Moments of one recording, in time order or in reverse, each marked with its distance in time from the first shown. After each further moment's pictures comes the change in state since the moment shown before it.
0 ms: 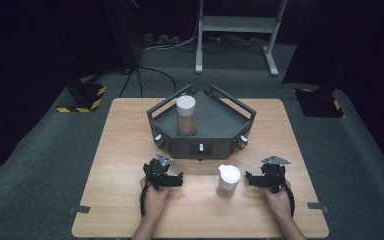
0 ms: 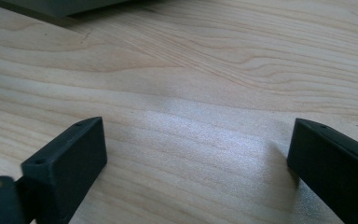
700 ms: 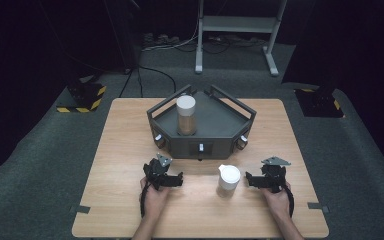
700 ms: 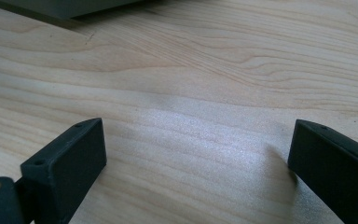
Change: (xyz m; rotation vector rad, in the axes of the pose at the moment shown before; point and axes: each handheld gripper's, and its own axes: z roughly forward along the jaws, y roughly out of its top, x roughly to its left) left arm -0.001 0.000 0.000 -0.002 0.003 -0.002; right arm 0.001 -0.006 -0.004 -0.021 0.004 0.000
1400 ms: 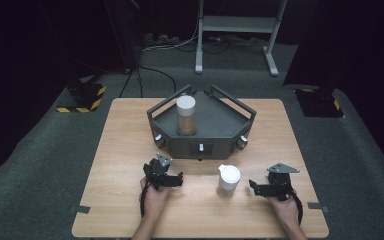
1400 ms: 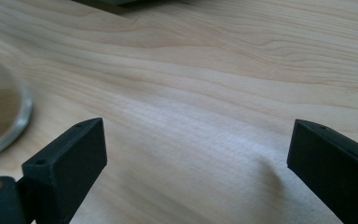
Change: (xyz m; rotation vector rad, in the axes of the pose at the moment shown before) left arm 0.000 0.000 0.000 0.000 0.000 0.000; right arm -0.014 -0.017 -0.029 -0.013 0.107 -0.035
